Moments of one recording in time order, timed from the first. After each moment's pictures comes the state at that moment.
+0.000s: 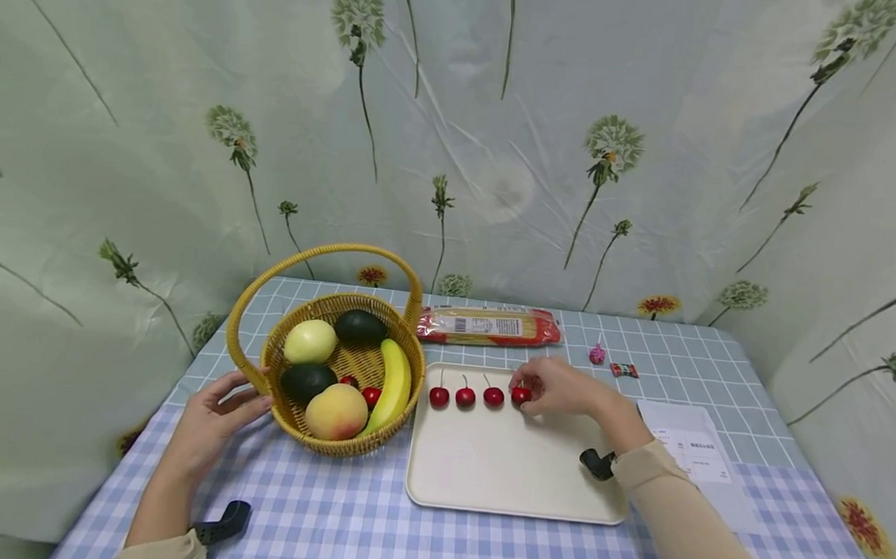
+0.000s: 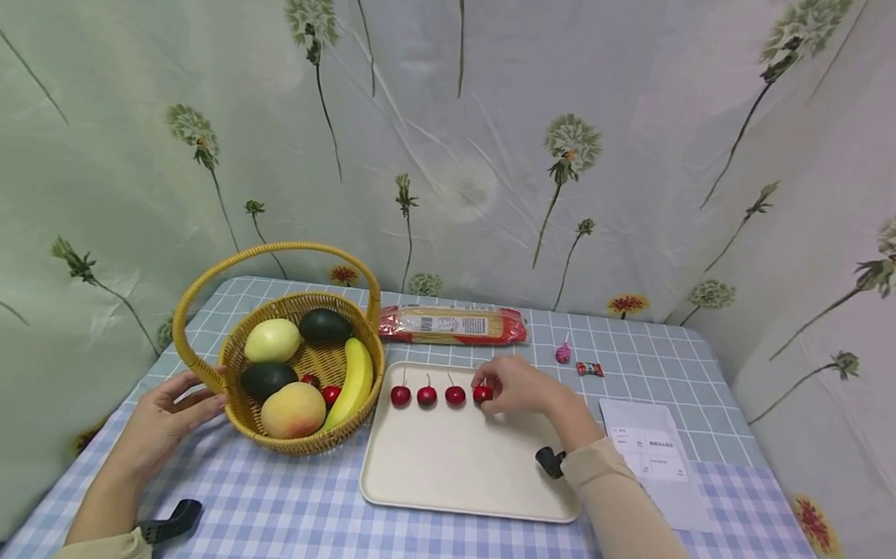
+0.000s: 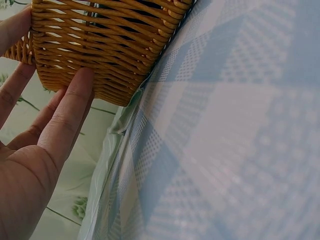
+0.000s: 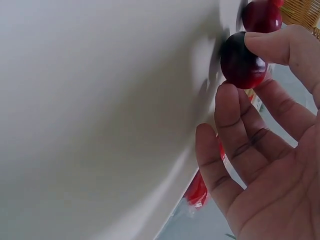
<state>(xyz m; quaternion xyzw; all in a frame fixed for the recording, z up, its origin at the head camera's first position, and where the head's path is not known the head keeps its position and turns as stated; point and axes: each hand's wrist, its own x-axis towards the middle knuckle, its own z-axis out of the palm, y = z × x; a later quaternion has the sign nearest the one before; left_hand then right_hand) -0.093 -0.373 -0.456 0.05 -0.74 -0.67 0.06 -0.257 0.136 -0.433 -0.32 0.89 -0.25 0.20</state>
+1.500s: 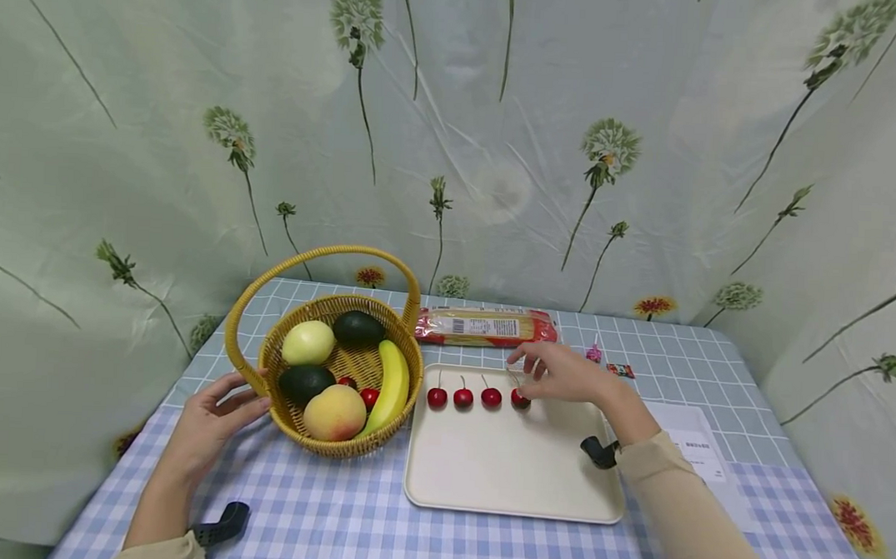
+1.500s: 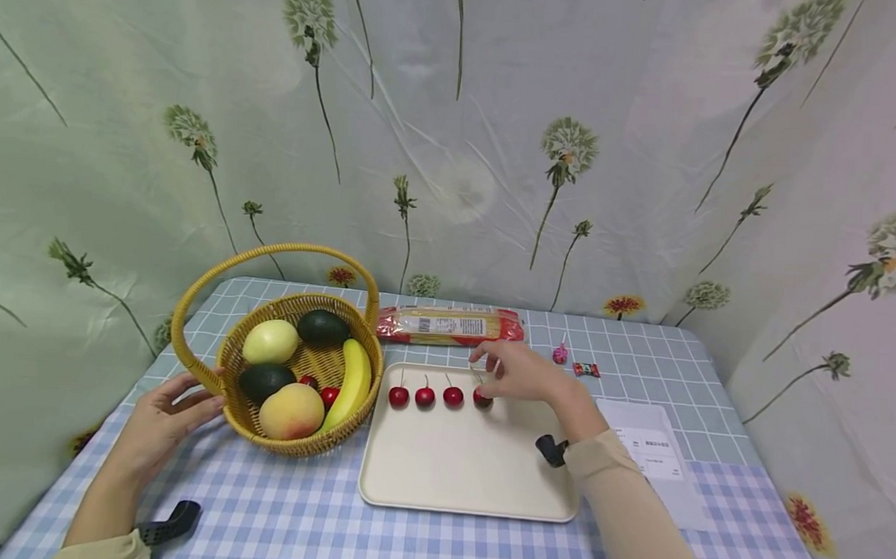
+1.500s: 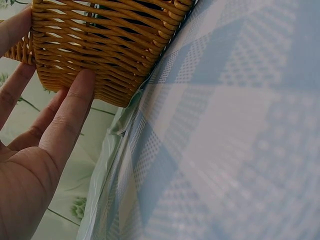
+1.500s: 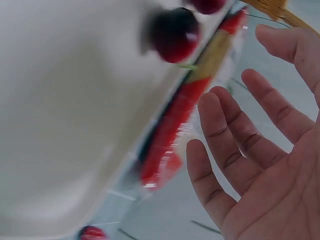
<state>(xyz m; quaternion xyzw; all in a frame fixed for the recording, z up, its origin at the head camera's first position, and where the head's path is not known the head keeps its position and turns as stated) -0.094 -0.374 -0.458 0.04 -0.74 -0.67 0.07 -0.259 0.137 -0.404 -0.32 0.89 -0.26 0.18</state>
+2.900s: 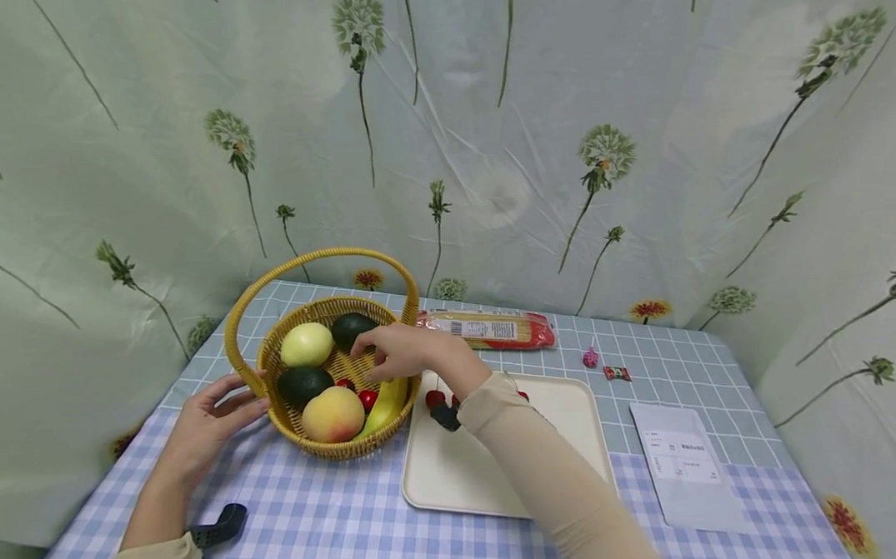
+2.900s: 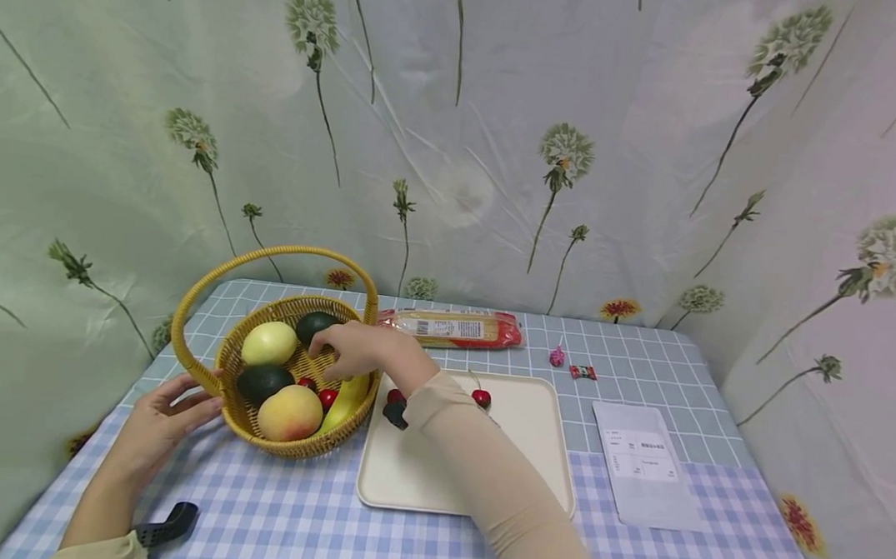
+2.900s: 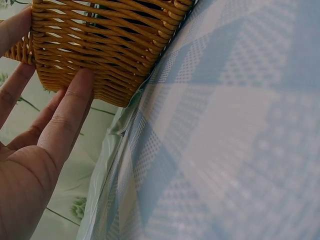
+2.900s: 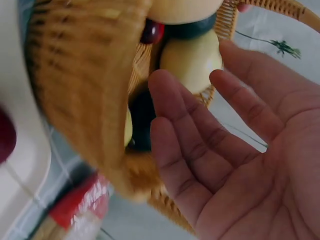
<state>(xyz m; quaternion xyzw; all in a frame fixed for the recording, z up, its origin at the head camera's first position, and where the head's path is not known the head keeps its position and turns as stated) -0.094 -0.375 -0.458 0.05 -0.74 -0.67 0.06 -0.249 -0.075 -0.349 -0.47 0.83 -0.17 0.26</state>
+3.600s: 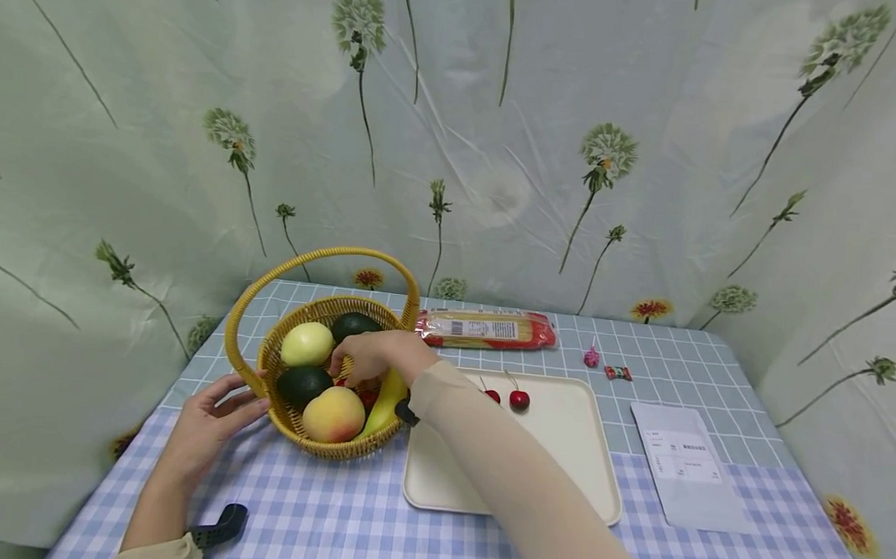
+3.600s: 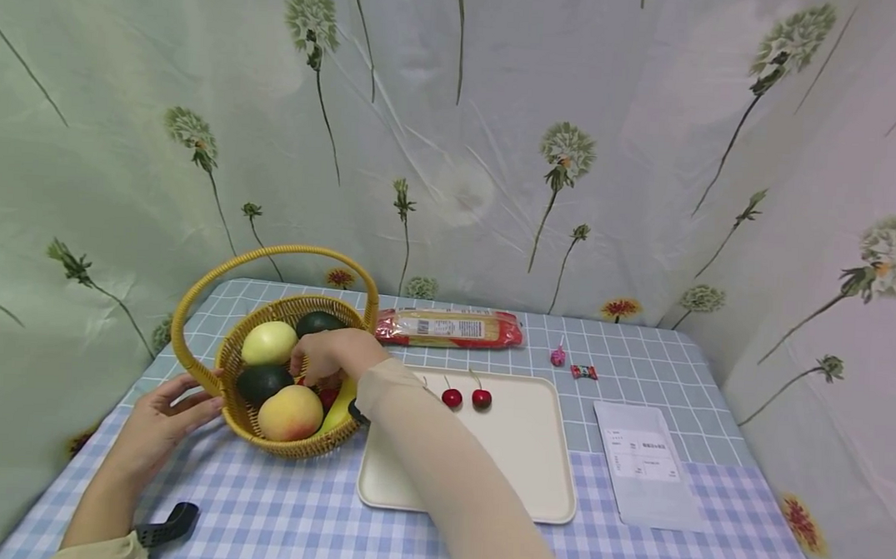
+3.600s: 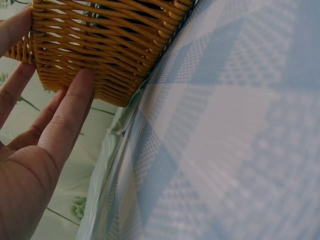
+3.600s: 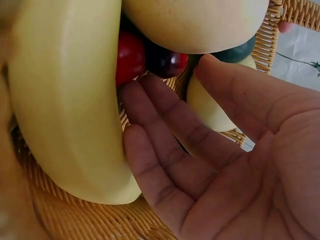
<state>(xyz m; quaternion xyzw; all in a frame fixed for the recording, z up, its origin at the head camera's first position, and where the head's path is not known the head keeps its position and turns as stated) -0.094 -0.376 -0.459 0.05 -0.73 -0.67 0.06 -0.253 -0.130 -0.364 -0.39 0.84 -0.13 0.36</state>
